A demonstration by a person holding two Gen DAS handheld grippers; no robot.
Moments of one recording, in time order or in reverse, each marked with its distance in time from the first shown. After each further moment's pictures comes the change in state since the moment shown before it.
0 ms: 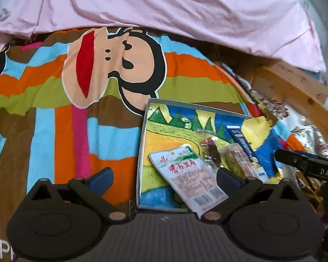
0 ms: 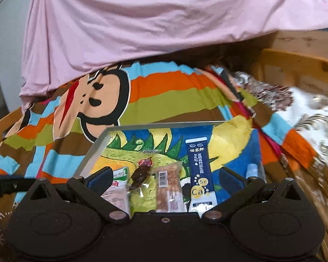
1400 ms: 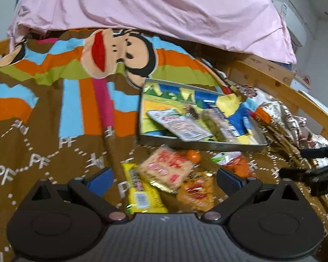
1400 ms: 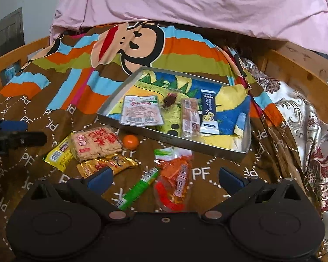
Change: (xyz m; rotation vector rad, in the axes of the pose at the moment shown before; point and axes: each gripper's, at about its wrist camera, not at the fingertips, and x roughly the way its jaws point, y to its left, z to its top) left arm -0.113 0.003 -0.098 0.031 -0.024 -0.062; right arm -0.133 0.053 -0.067 -0.263 0.219 -0.028
